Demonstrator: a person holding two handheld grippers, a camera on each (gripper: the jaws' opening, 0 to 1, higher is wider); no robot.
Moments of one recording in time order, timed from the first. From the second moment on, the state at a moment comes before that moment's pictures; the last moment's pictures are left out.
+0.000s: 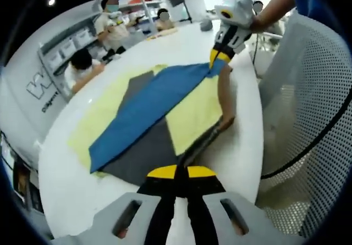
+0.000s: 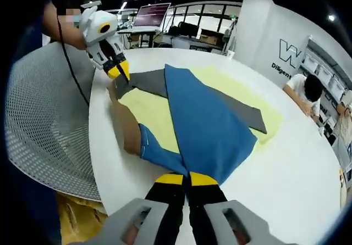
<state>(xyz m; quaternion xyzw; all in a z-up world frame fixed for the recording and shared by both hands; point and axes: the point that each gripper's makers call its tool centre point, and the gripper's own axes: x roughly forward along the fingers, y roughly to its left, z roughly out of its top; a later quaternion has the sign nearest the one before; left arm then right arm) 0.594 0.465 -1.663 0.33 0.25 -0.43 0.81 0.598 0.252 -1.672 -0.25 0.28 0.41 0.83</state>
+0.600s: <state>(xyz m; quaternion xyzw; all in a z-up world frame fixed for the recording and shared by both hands) 0.584 0.469 -1.674 0.34 0.27 -0.43 0.79 0.597 0.251 -1.674 -0.23 0.28 0.41 0.84</state>
